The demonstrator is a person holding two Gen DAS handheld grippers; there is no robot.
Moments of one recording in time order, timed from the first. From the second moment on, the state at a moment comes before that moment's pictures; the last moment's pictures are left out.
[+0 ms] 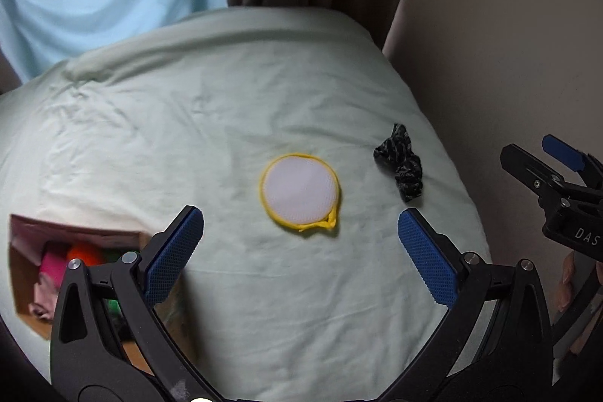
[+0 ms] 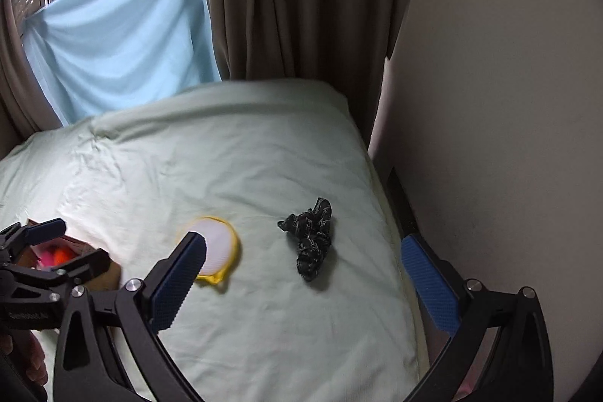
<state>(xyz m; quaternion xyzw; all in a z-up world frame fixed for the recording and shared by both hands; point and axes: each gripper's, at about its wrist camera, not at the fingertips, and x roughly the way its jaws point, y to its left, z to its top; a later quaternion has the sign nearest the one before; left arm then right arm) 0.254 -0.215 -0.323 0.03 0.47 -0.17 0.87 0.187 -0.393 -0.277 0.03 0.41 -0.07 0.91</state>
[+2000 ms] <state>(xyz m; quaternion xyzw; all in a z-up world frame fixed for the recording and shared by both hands) 0.339 -0.249 -0.420 0.05 0.50 -0.16 0.85 0.276 -0.409 -0.391 0.09 0.43 -0.08 0.89</state>
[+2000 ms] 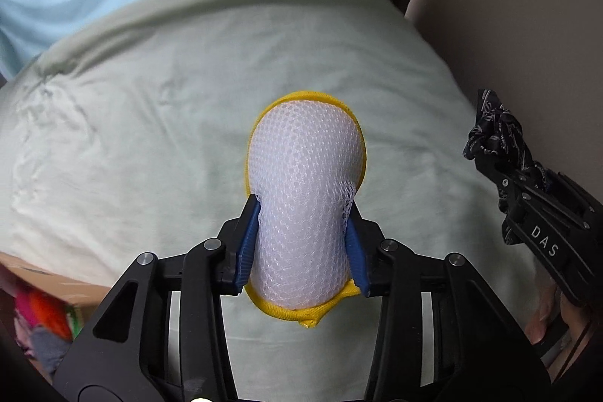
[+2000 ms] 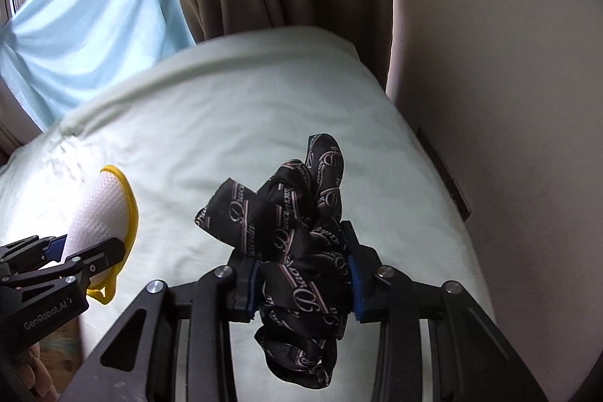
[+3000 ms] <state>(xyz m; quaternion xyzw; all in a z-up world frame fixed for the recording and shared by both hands) 0.211 0.020 -0.186 -0.02 0.42 -0.09 0.90 0.172 -0.156 -0.158 0.11 0.40 0.01 0.91</state>
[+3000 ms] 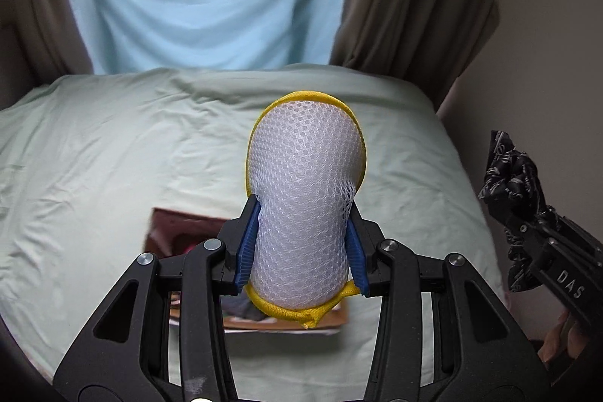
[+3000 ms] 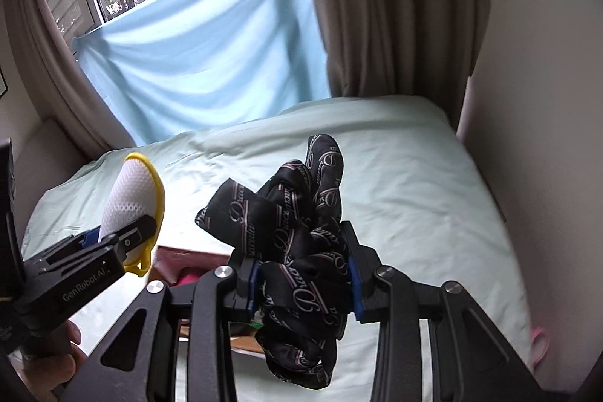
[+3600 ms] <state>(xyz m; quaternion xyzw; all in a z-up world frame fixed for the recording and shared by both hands) 0.238 0.190 -0.310 -0.05 0.54 -0.06 0.84 0.196 -0.028 -0.273 0.14 0.51 0.01 0.85</state>
